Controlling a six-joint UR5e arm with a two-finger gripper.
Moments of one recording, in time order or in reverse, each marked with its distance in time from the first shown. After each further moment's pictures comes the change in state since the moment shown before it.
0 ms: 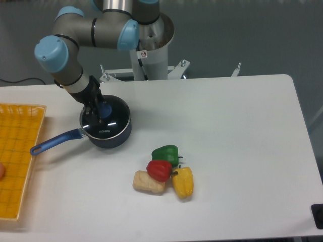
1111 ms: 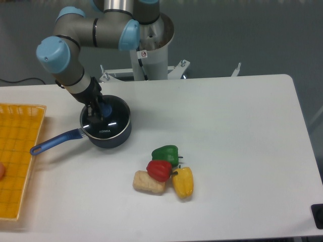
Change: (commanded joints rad) arm 0.009 0.000 0.000 -0.018 0.005 0.000
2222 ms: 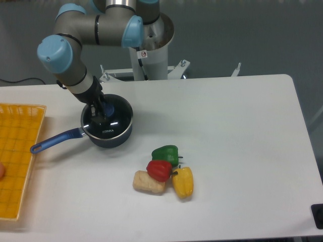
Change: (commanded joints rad) arm 0.057 0.008 0.094 -0.094 -0.023 -0.046
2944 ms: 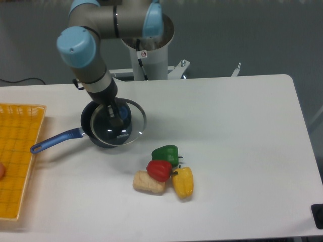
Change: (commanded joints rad) arm 0.161 0.018 0.107 -0.037 -0.052 0.011
